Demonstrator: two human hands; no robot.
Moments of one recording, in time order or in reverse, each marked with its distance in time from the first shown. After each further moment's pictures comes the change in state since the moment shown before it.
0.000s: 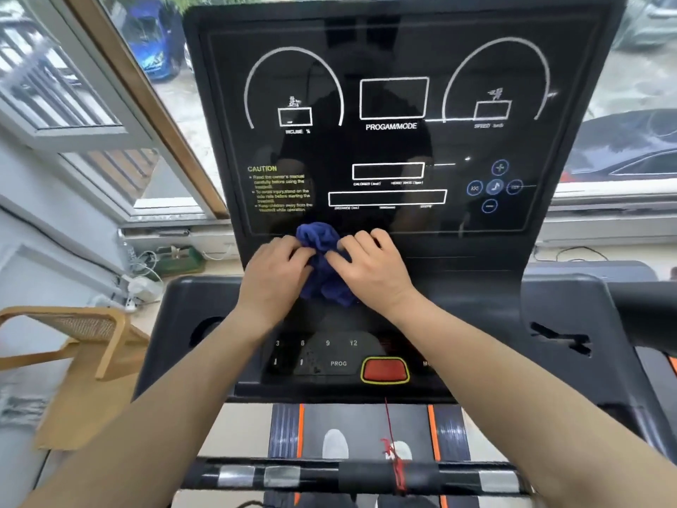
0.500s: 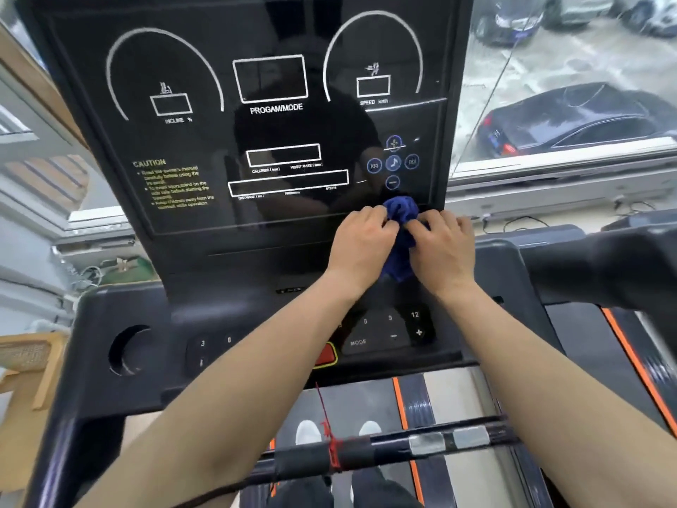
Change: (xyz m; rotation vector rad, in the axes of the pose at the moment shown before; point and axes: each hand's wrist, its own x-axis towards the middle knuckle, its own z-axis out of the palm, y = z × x) left_hand 0.104 0.221 0.048 -0.122 -0.020 0.212; right_hand -0.127 0.138 -0.078 -0.132 -0.180 0.563
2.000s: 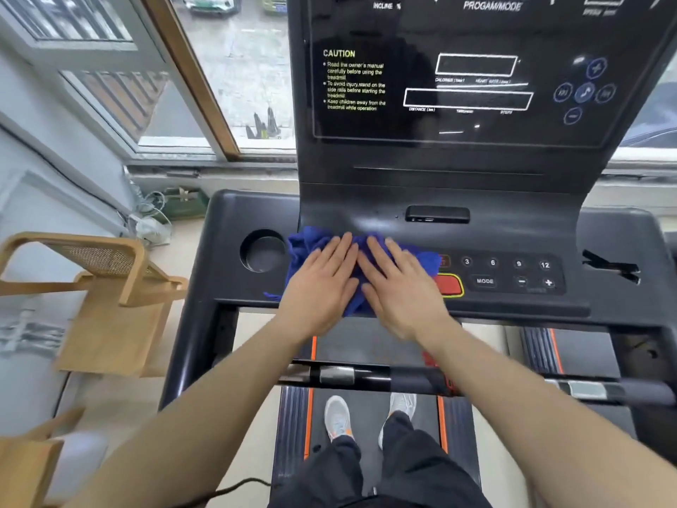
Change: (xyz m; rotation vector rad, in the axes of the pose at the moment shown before) left_hand -0.303 -0.131 -0.057 -0.013 -0.426 -0.220; right_hand -0.118 -0.259 0.017 0.093 -0.713 -0.337
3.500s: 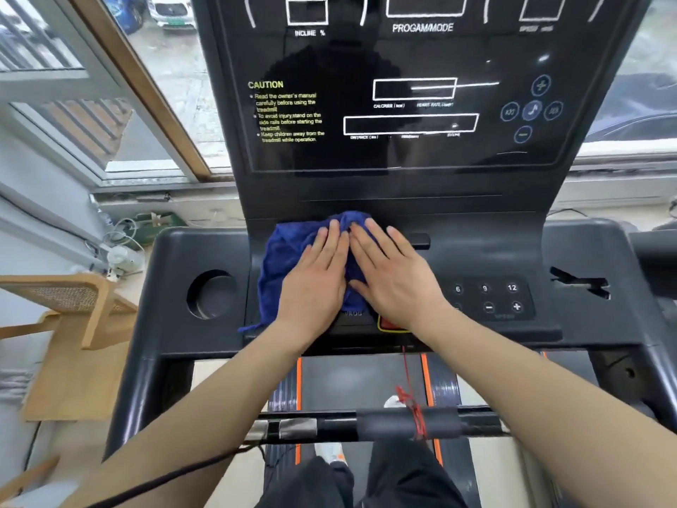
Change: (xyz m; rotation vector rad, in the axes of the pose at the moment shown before) left_hand 0.090 0.030 0.010 -0.045 0.118 -0.059; right_hand 0.039 0.077 -0.025 -0.306 0.172 -0.020
